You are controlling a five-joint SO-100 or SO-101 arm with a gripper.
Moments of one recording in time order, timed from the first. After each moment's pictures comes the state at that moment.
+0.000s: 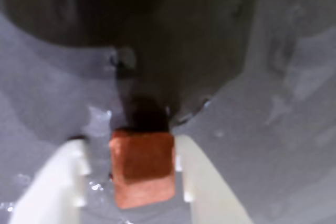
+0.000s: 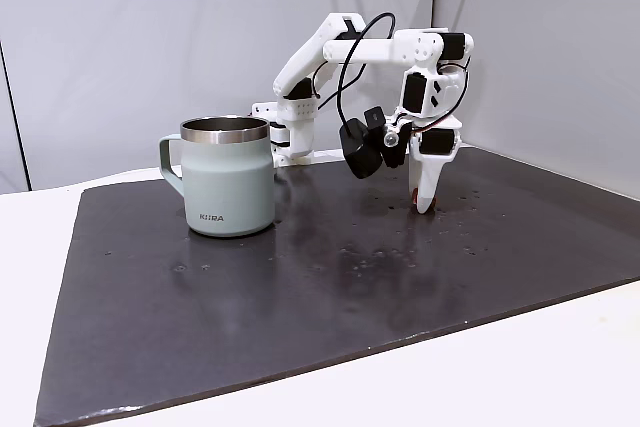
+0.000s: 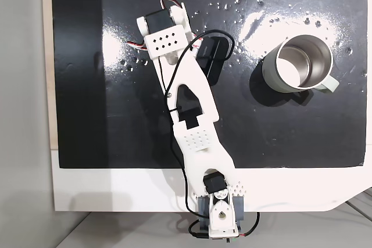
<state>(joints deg) -14.5 43.0 35.9 98.9 35.6</state>
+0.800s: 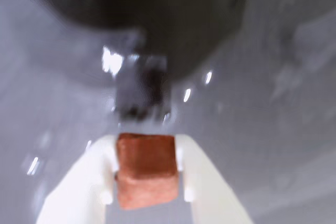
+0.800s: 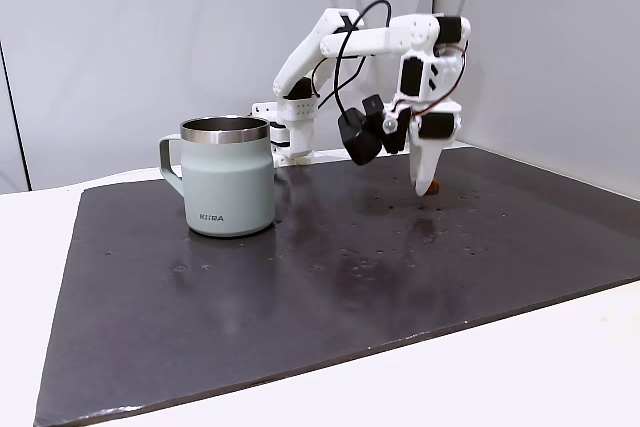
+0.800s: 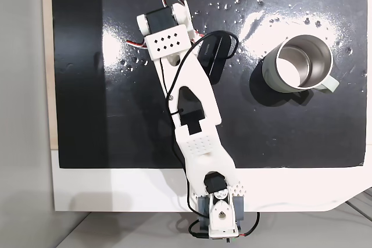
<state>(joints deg) -14.0 48.3 35.0 100.4 34.9</state>
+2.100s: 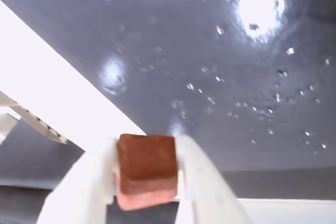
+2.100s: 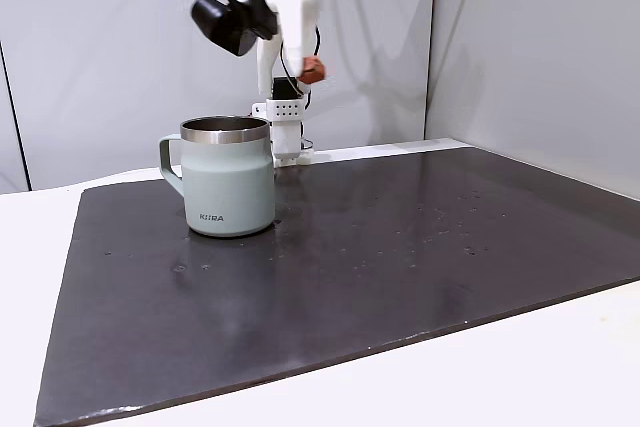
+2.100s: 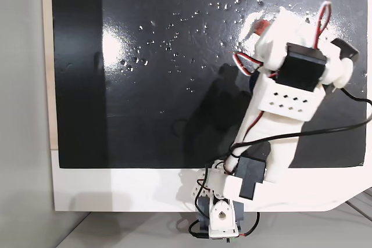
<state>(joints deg) 19.1 81.3 41.0 102.3 17.7</state>
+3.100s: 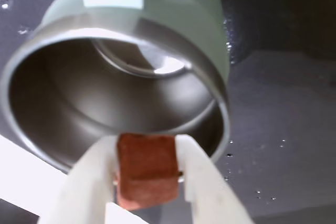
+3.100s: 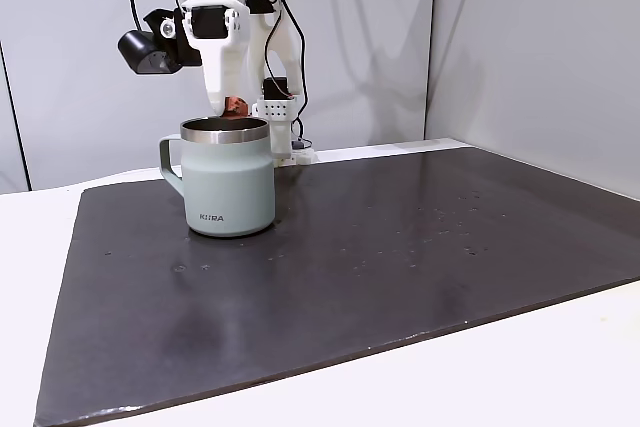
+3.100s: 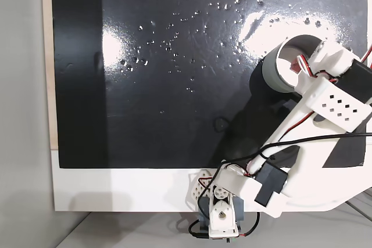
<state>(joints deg) 34.1 81.3 53.4 102.4 0.9</state>
